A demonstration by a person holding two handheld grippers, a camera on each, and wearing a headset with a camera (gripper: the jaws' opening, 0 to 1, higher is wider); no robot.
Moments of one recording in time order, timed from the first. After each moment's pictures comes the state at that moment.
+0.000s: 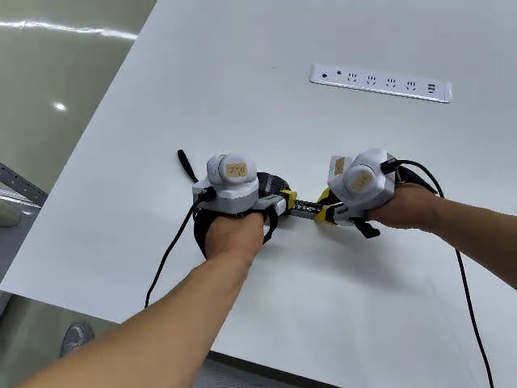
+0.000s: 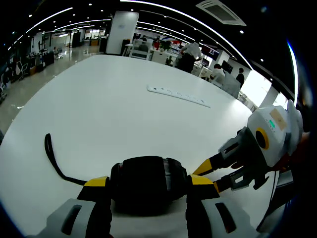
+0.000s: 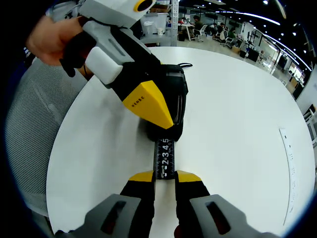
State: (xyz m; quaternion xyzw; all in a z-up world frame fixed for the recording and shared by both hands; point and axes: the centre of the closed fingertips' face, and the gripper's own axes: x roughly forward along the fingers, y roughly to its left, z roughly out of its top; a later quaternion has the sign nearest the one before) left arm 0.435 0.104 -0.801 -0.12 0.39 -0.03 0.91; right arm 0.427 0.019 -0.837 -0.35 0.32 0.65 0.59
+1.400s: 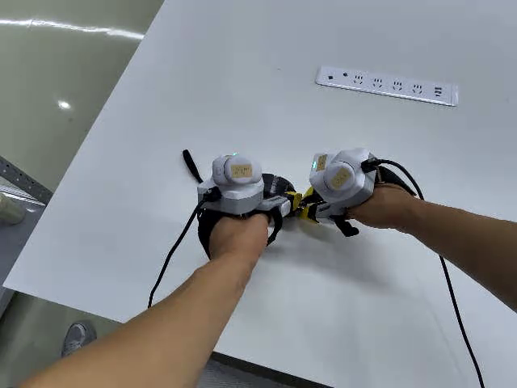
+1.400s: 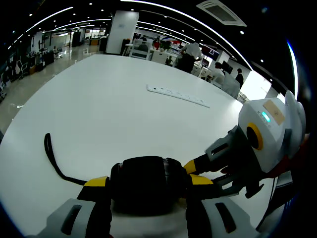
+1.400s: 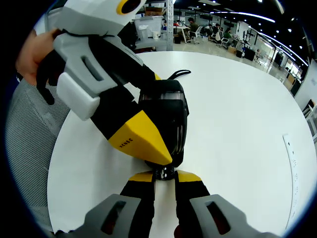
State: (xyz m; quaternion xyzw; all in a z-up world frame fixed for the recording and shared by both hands) left arm 0.435 0.105 -0.802 -0.13 0.39 -0.03 0.91; right arm 0.425 0.053 -0.838 -0.33 0.32 0.65 0.61
